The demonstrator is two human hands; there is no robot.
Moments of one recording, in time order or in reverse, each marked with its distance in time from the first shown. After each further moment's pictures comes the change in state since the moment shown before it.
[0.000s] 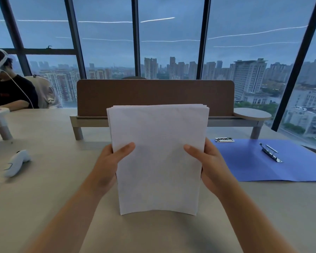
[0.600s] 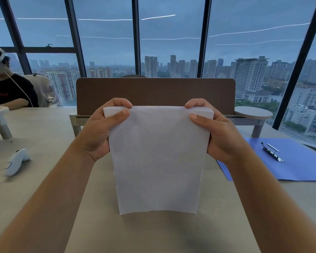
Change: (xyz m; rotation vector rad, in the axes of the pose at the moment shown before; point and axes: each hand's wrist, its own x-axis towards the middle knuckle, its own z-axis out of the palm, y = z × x) left_hand 0.026 0.067 0.005 -0.007 -0.171 0.203; right_hand 0.027 -0.066 0.004 0.027 -0.303 -0.065
